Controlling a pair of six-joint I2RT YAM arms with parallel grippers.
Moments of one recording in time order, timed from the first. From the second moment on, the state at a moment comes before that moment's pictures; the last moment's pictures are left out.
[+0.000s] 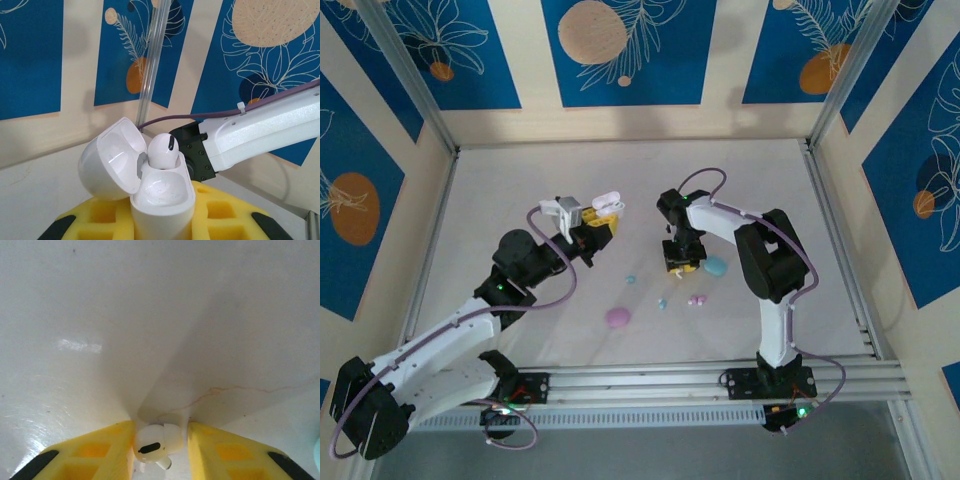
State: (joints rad) left arm -0.69 0.94 0.64 0.42 0.23 -0.24; right arm 0.53 2.01 1.39 -1.03 -0.10 0.40
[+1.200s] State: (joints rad) left arm -0.84 1.32 0.68 0.74 0.11 -0.16; right arm 0.56 1.22 1.42 -0.69 -0.25 0.62
